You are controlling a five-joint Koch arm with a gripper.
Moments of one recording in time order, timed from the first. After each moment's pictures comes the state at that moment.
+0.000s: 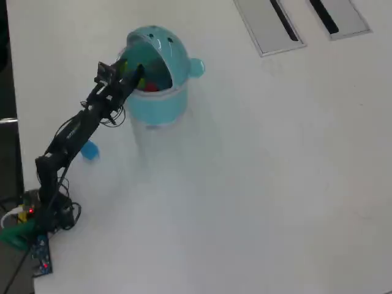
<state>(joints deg) -41.6 75.7 72.7 3.3 -95.9</state>
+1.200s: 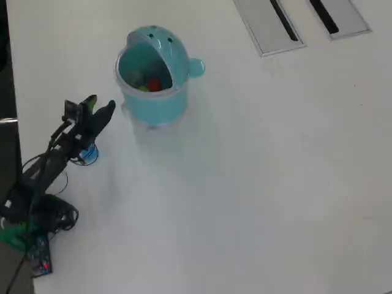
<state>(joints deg) -44.7 119.3 127.6 -4.0 -98.4</state>
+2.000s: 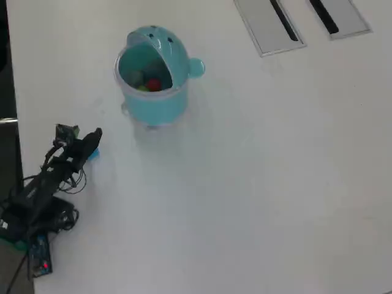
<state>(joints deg) -51.6 131.1 150.6 -2.5 -101.5</state>
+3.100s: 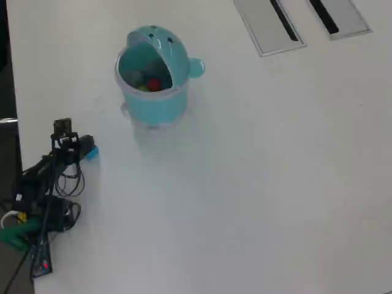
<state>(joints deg) -62.6 109.2 143.8 10.6 -111.1</state>
